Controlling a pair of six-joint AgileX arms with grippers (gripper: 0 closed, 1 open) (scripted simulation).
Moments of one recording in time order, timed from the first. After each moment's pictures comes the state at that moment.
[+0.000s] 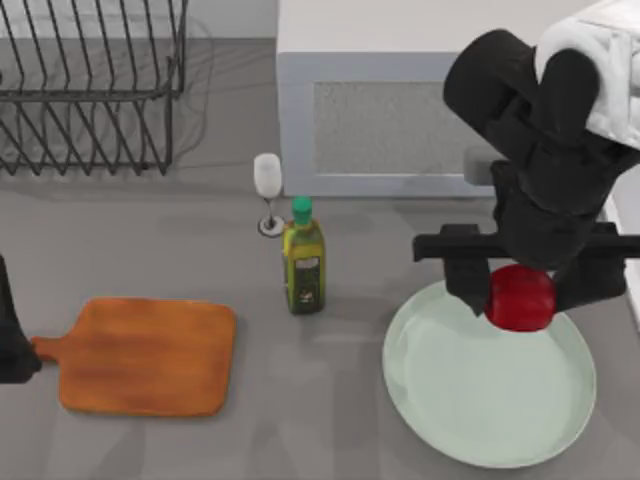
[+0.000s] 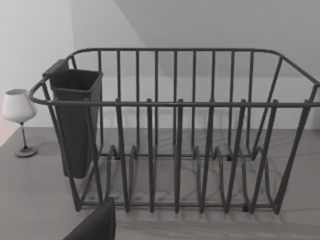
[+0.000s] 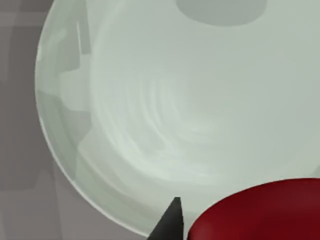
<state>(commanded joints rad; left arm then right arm) 0.00 0.00 0.00 0.00 0.00 0.00 0.59 1.76 1.40 -1.21 0.00 0.60</state>
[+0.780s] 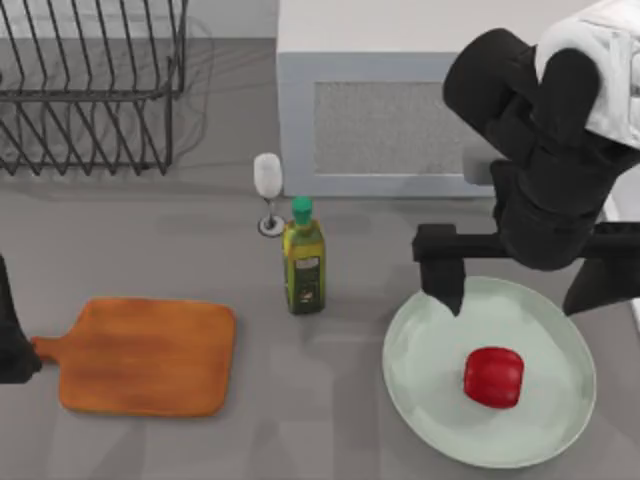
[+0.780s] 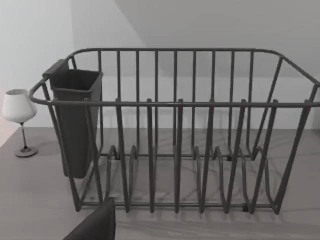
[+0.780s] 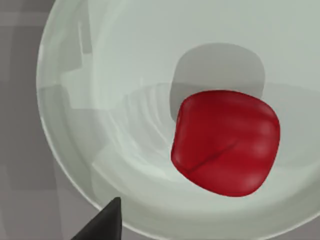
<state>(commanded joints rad) 0.00 0.00 0.00 0.00 0.00 0.00 0.59 1.76 1.40 -1.21 0.00 0.60</state>
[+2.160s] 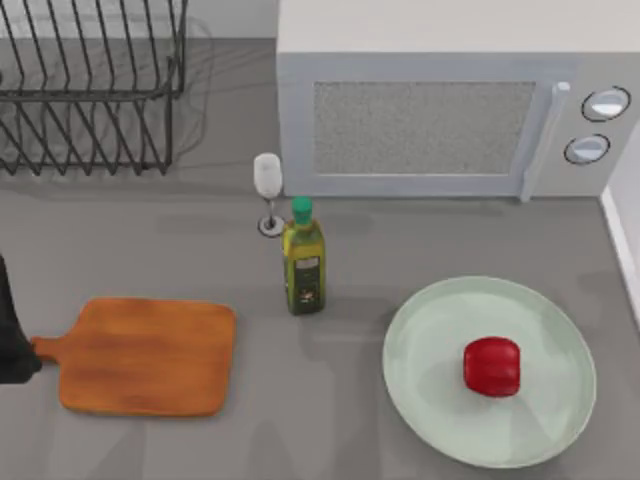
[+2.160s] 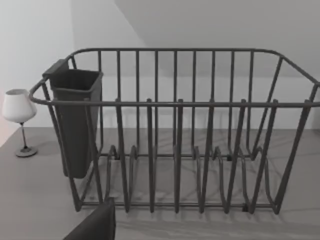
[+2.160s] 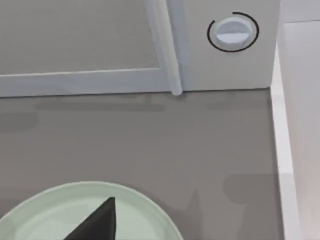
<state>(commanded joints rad) 0.00 0.00 0.00 0.00 0.00 0.00 0.19 0.57 0.46 -0.39 0.00 0.20</state>
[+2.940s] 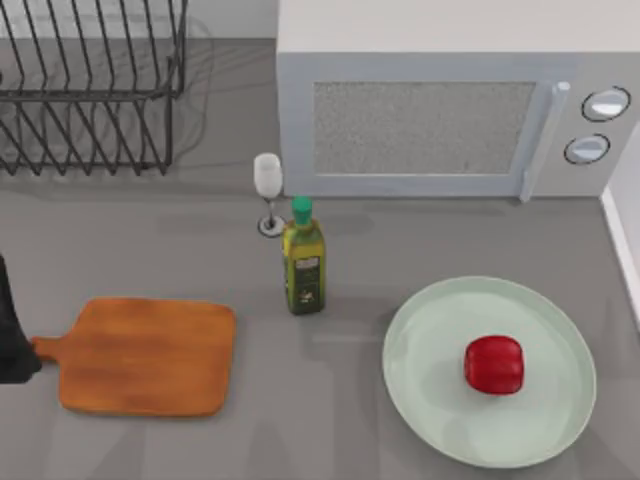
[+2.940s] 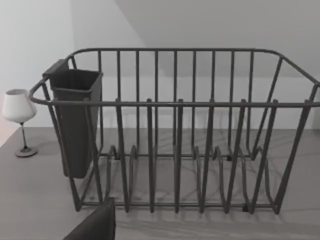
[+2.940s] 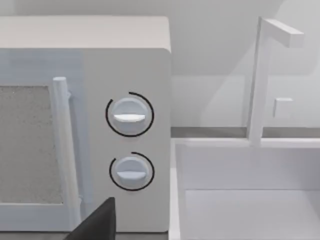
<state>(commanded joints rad) 0.00 0.00 0.00 0.00 0.00 0.00 0.00 0.00 0.00 0.00 0.00 0.00</state>
